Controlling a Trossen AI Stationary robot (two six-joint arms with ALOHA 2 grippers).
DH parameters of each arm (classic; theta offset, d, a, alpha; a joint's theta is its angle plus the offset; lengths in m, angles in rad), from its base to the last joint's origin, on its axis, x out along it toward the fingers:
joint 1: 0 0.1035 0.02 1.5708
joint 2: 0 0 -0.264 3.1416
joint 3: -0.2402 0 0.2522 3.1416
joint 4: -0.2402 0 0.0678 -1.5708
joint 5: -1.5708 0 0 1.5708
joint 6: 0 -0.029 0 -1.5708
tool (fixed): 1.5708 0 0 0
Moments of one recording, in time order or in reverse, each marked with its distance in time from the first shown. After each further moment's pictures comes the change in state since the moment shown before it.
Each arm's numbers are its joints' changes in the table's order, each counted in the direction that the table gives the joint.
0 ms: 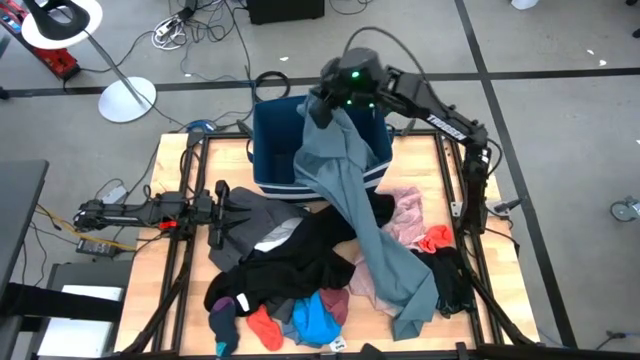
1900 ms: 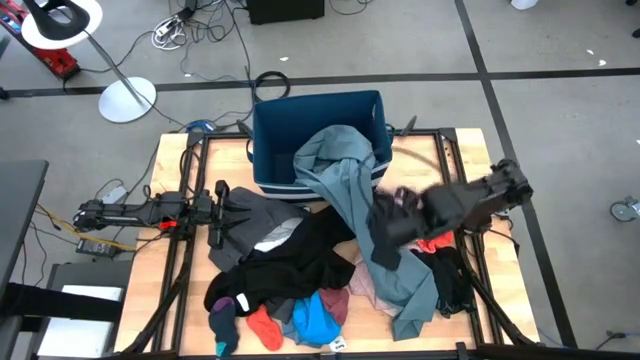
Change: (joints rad) left arm 0.000 0.000 0.000 0.000 0.000 0.000; right arm 0.803 0.243 0.400 -0.704 -0.128 -0.734
